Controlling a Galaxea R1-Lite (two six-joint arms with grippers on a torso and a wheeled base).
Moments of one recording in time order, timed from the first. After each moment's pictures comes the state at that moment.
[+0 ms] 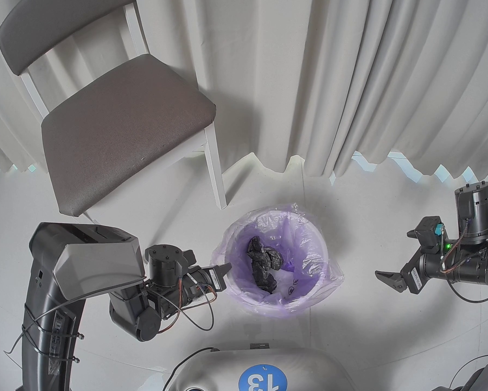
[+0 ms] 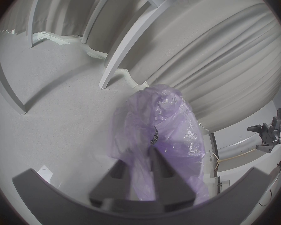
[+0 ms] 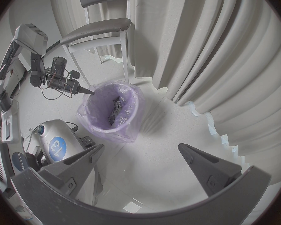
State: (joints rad) left arm -0.45 2.45 -0.74 -1.37 -0.20 -0.54; right arm 0.38 1.46 -0.58 -0.25 -0.08 -0.38
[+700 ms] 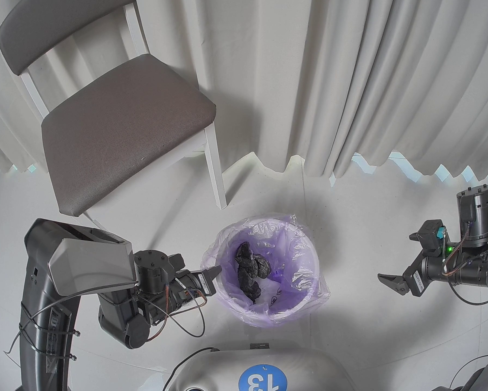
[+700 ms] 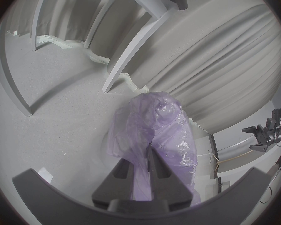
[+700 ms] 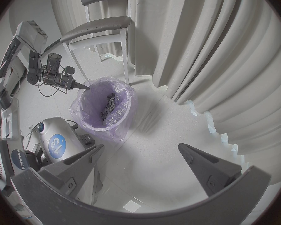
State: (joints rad) left arm -0.43 2.45 -0.63 -1.50 -0.21 -0.53; right arm 0.37 1.45 -0.56 -0.25 -0.07 -0.38
